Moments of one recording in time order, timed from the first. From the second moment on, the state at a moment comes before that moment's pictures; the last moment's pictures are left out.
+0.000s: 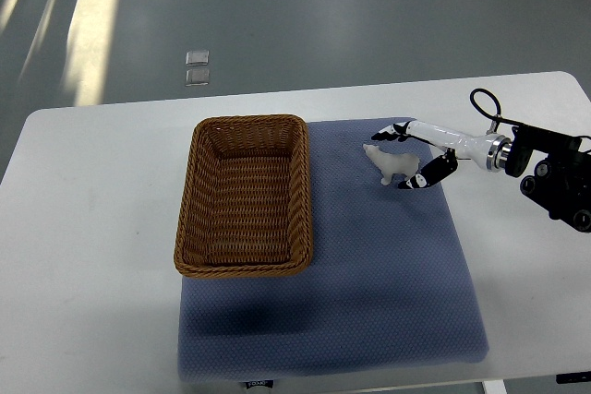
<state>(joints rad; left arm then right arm) -0.04 0.00 -0.15 -0.16 0.04 -0.01 0.06 0.79 -0.40 0.42 0.71 -1.40 0.13 0.50</state>
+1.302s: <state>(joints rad) -0.04 0.00 -0.16 -0.16 0.04 -0.01 0.06 0.86 -0.44 0.44 0.83 -1.38 0.05 0.47</state>
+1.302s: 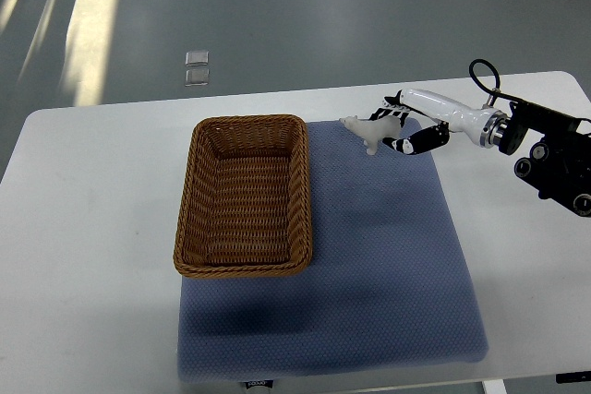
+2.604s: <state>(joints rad) -0.04 0.00 -0.16 -0.16 0.04 -0.01 0.06 1.06 -0.14 0.21 0.88 -1.41 0.06 0.47</state>
